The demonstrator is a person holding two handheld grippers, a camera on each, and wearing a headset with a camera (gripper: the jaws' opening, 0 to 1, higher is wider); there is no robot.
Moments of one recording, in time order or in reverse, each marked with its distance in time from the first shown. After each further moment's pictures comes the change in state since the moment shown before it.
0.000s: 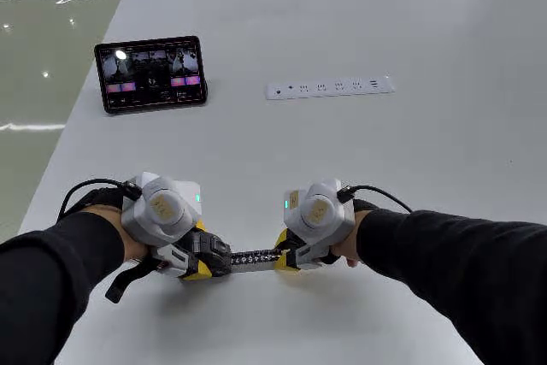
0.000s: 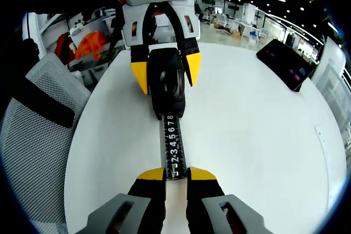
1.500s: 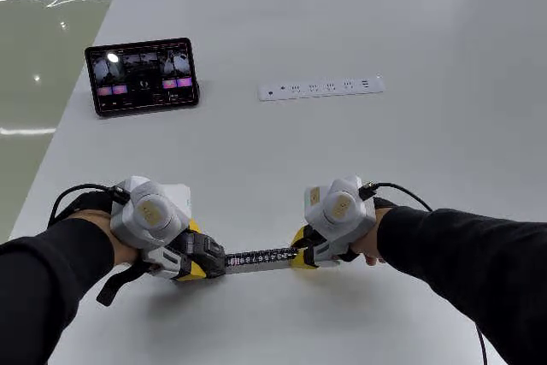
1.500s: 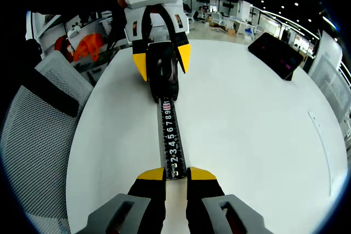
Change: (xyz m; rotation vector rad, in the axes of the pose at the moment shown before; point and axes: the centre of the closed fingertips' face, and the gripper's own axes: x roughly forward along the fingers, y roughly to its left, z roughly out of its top) left arm 0.000 0.000 0.002 0.031 -0.020 0.004; right arm -0.020 -0.004 -0.028 0.038 0.001 -0.010
